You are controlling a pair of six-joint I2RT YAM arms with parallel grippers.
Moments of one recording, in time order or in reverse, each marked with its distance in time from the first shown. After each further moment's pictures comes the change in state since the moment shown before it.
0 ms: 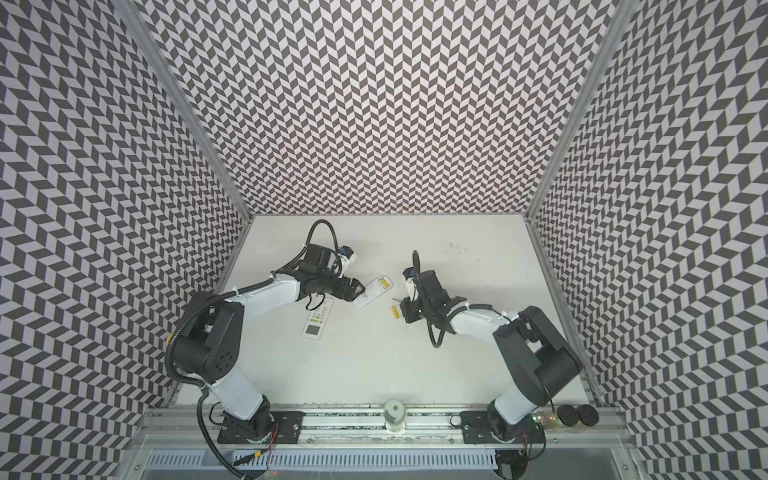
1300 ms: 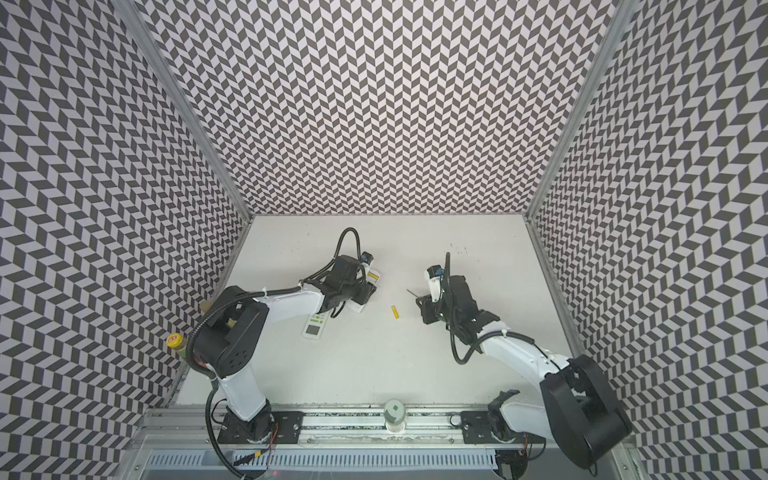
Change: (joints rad) left arm -0.207 0.084 -0.015 0.219 -0.384 -0.027; right arm -0.093 -0.347 -0.180 0.005 -0.036 0.030
